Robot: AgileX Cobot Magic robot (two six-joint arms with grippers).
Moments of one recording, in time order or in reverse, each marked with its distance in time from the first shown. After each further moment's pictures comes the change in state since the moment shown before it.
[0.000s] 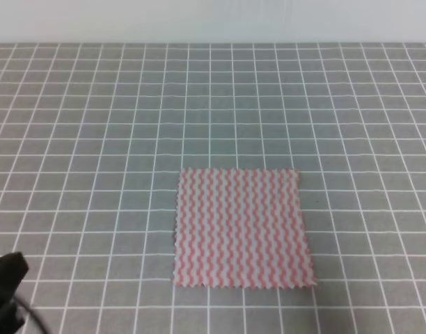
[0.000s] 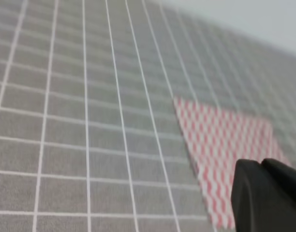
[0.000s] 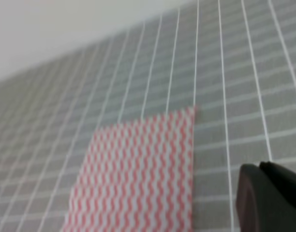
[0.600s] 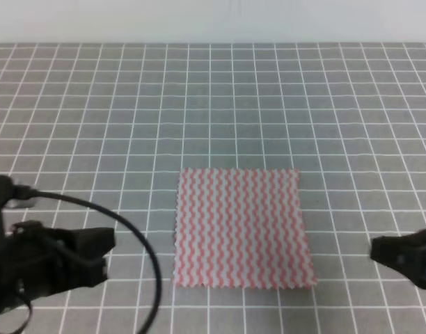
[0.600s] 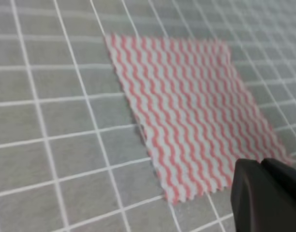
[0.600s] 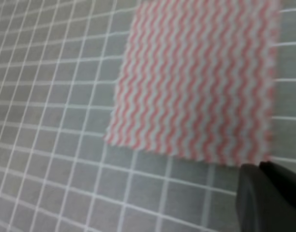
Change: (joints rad) left arm -0.206 0.501 -0.183 -0.361 -0.008 0.460; right arm 0.136 0.507 -0.237 0.151 0.190 -0.164
